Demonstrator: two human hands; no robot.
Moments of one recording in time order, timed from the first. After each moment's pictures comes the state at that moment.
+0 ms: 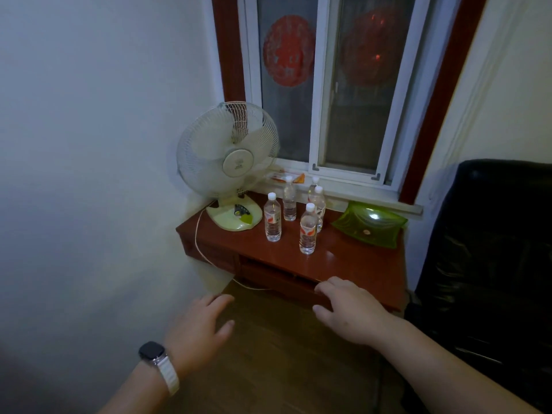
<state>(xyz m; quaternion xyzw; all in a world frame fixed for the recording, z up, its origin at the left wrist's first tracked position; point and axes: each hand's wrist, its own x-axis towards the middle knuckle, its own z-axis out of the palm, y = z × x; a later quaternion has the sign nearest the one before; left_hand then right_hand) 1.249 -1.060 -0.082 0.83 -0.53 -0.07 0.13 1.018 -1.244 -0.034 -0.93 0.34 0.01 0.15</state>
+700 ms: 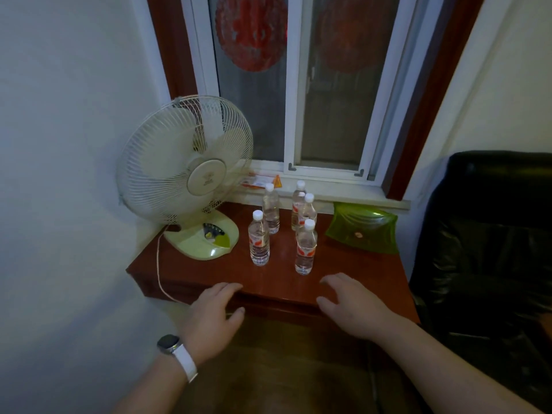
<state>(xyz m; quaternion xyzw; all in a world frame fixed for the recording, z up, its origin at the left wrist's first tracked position) 1.425 -1.233 -0.093 0.75 -0.61 -0.14 0.23 1.165 -1.349 -0.056 -0.84 0.49 -0.02 0.22</state>
